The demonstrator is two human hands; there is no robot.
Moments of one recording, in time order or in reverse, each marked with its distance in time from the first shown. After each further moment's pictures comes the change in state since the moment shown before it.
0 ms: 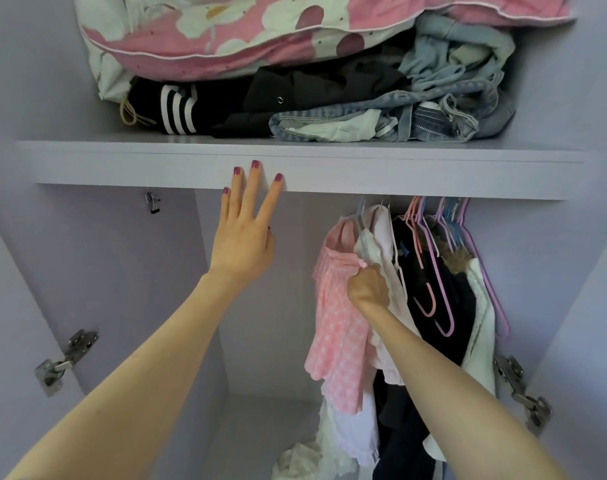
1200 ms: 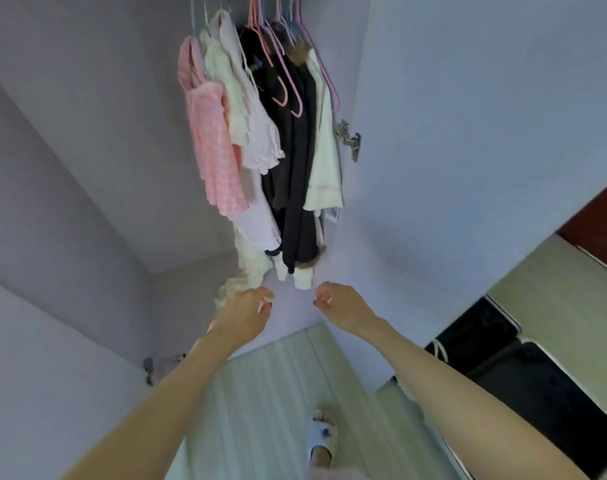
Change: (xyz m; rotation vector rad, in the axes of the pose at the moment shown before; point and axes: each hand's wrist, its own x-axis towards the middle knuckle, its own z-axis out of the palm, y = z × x) left_hand -0.346 0.149 -0.062 -0.564 -1.163 -0.113; right_hand -0.351 0.242 -0.036 -0.247 -0.410 0.159
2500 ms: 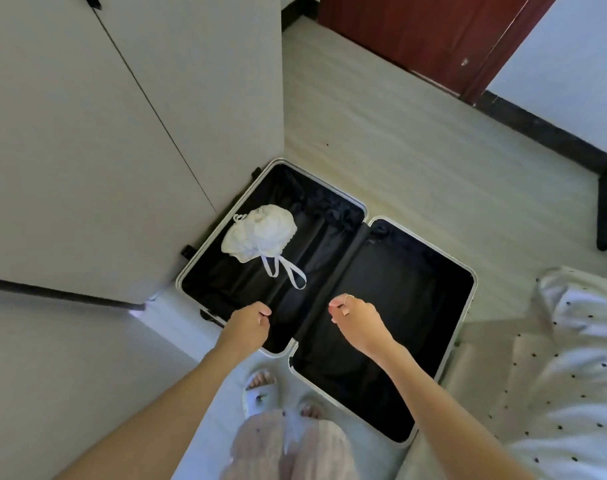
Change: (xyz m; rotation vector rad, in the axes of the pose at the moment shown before) left_hand 0.219 0.316 0.520 0.027 -0.633 0.039; right_hand -0.035 0.601 -0.053 0.496 0.127 0.741
